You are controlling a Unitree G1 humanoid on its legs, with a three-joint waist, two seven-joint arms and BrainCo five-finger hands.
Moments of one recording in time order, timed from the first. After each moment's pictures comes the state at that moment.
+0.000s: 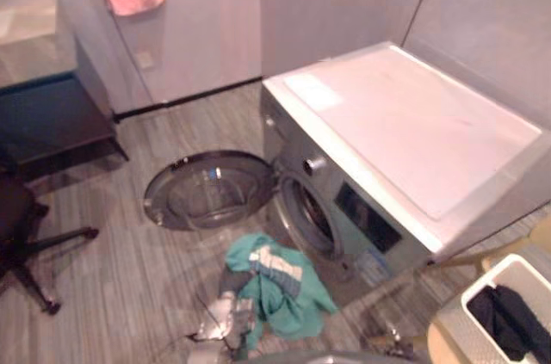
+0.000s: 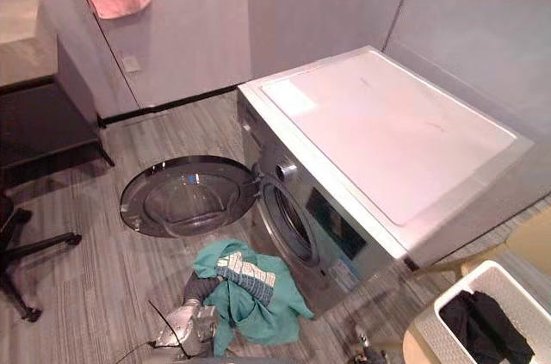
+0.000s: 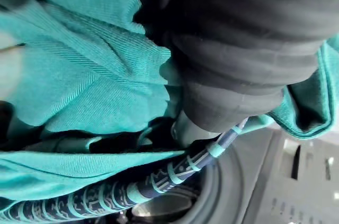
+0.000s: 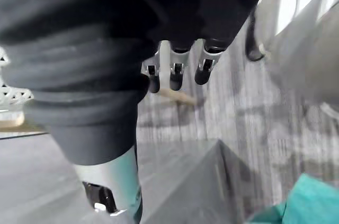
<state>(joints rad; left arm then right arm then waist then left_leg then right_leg) 0.24 0.01 -0.19 0.33 -0.23 -0.08 0.11 0.16 0.08 -0.50 0.98 0.62 -0.09 -0.17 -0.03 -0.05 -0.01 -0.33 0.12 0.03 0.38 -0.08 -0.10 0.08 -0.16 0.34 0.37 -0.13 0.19</state>
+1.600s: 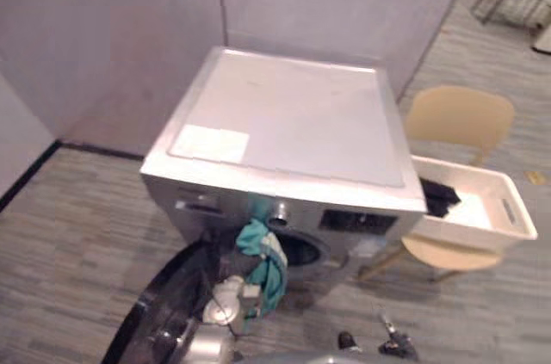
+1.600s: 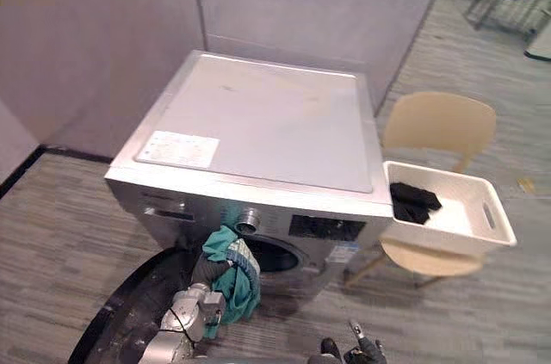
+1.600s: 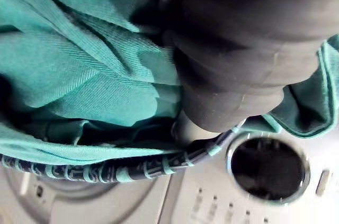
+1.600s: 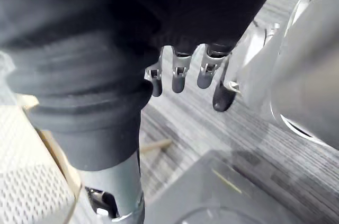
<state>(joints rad) 0.19 0.00 -0.22 0.27 -0.23 -0.08 0.07 0.15 0.07 -0.38 0.91 0.62 -0.10 -0.17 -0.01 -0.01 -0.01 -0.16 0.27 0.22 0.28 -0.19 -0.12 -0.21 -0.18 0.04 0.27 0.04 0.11</state>
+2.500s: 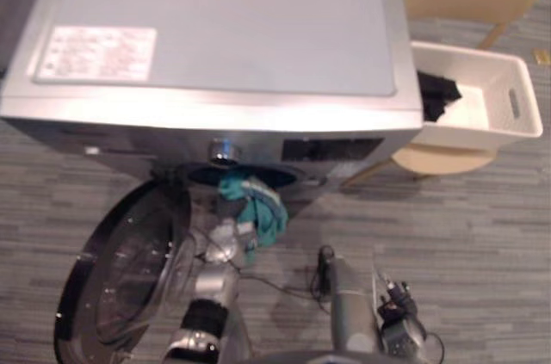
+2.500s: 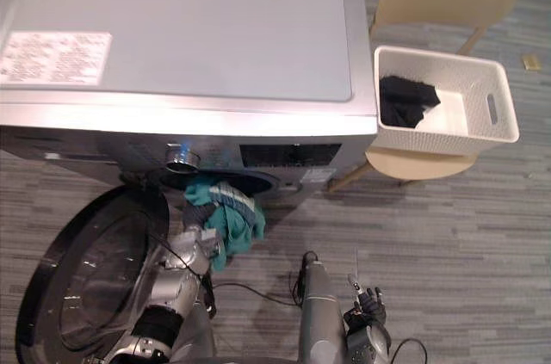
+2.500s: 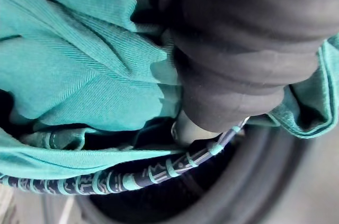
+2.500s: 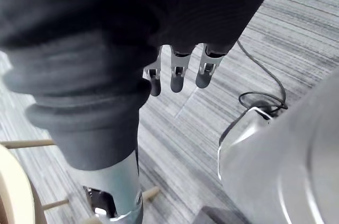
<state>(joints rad) -0.23 -0.02 -0.03 0.40 -0.29 -0.10 0.29 0.07 0.04 -0.27 0.72 0.68 -0.15 -0.17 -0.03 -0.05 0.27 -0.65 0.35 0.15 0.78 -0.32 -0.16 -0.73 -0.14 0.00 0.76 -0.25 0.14</state>
